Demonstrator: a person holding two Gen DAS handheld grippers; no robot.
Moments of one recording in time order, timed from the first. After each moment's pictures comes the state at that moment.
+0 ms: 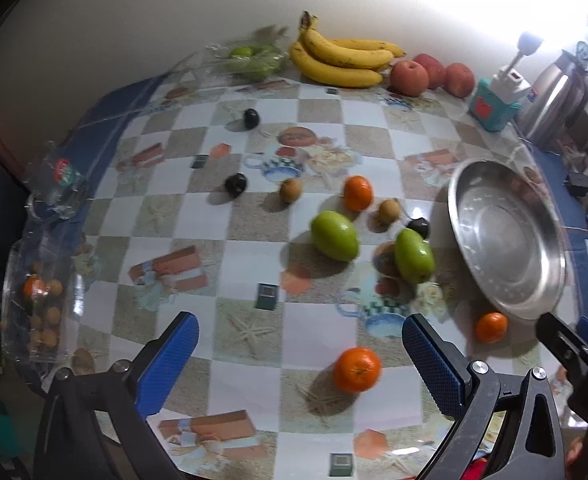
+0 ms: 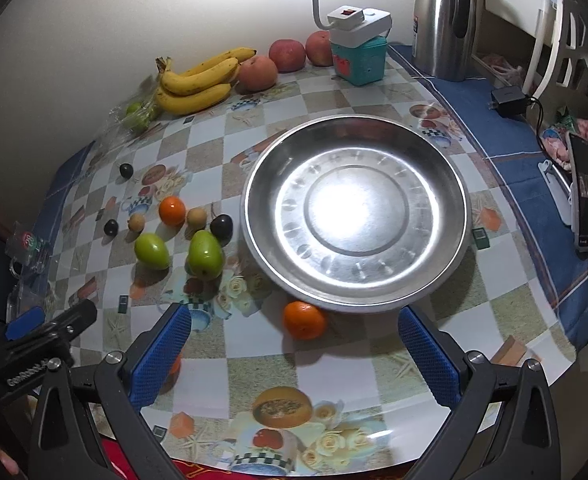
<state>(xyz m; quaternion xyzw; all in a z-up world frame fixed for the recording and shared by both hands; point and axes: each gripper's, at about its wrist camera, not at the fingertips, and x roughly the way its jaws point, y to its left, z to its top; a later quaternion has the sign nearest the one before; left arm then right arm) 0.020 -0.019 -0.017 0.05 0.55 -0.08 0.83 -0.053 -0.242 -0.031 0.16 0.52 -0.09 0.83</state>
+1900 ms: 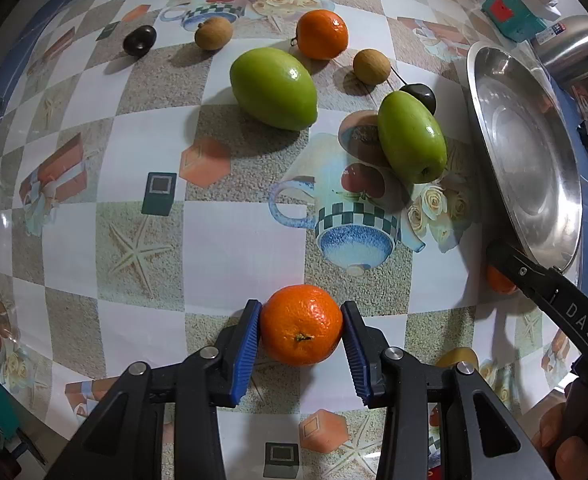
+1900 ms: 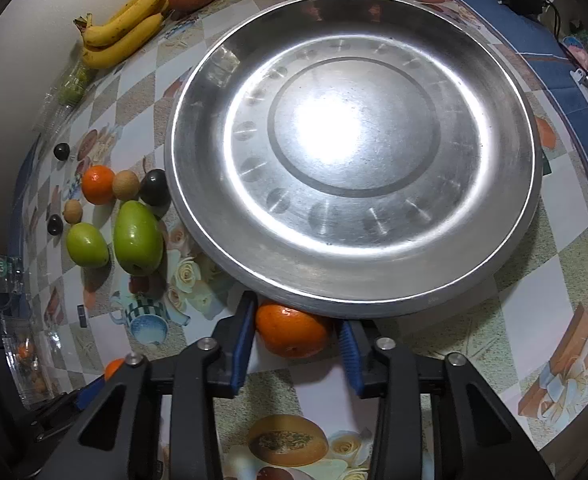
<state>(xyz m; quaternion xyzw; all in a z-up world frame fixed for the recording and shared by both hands) 0.033 -0.069 -0.166 0.02 0.70 -0.09 0.70 -0.018 -0.252 -0.120 0.25 0.62 -0.11 0.74</state>
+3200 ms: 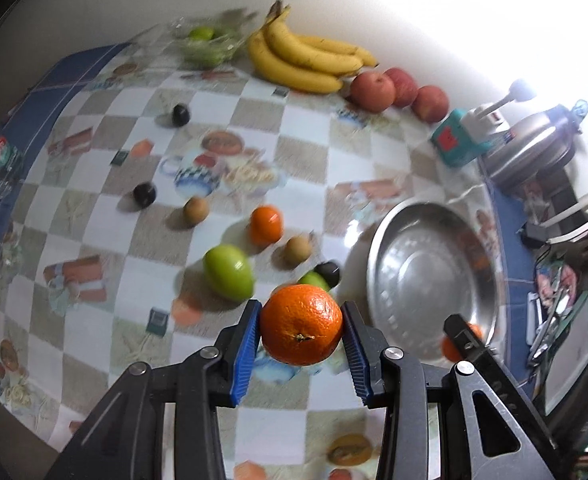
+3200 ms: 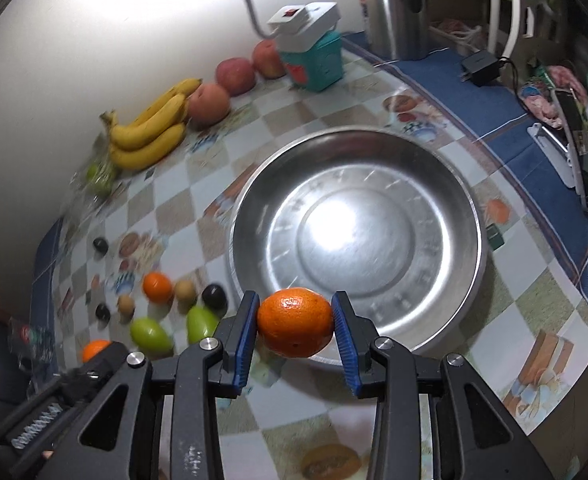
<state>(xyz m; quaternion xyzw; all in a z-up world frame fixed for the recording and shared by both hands) 0.059 -0.085 -0.023 -0.06 0.57 -0.11 0.81 -0.004 -0.268 -0.040 0.26 0.50 -0.19 0.81</state>
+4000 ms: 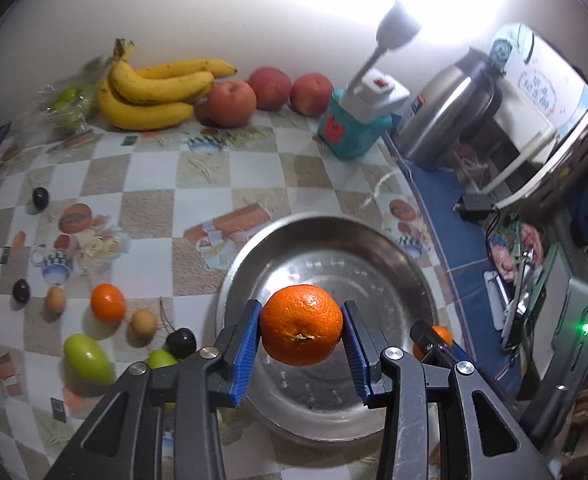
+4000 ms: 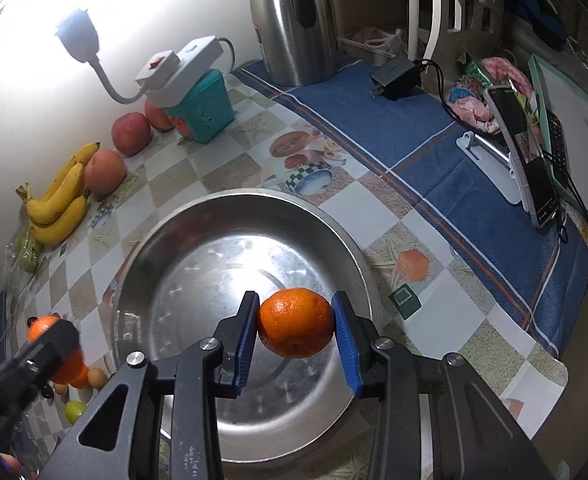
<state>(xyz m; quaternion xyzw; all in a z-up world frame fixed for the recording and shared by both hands) 0.079 -0.205 -0.038 -0.01 0.52 -0.25 0.81 -0.006 -0.361 -0.063 0.26 0.48 -0.29 0.79</state>
